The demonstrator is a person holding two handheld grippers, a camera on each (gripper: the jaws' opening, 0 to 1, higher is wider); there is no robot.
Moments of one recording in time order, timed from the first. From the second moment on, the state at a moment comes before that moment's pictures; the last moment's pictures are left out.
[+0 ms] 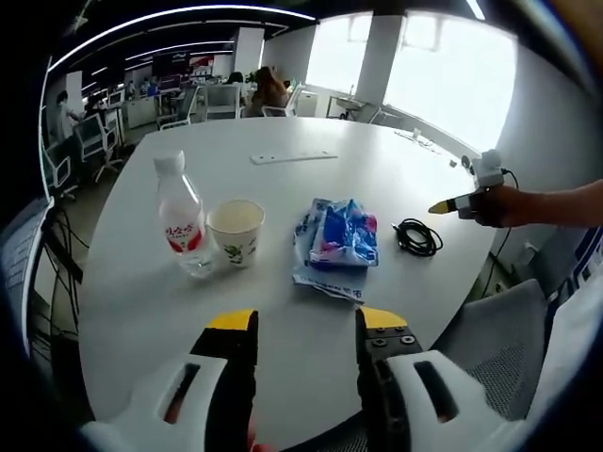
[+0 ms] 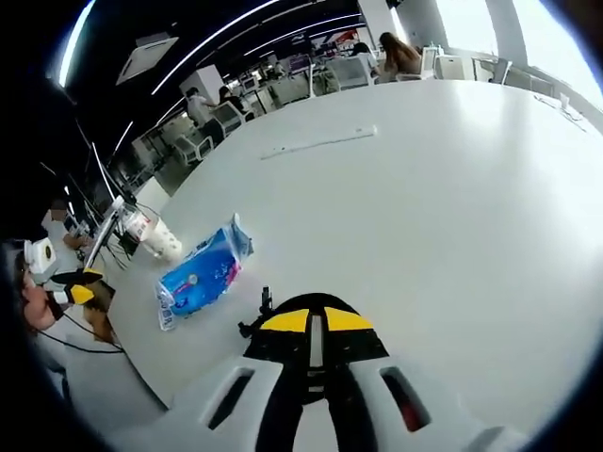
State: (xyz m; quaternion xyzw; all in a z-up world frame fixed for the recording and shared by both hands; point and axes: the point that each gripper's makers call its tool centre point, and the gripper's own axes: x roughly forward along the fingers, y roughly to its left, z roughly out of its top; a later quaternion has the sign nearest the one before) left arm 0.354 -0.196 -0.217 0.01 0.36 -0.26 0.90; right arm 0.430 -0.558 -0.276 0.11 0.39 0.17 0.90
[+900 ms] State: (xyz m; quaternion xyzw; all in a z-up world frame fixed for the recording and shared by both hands) left arm 0.355 -0.186 -0.225 0.00 0.37 -0.25 0.90; right arm 0.452 -0.511 -0.266 0.09 0.38 0.23 0.89
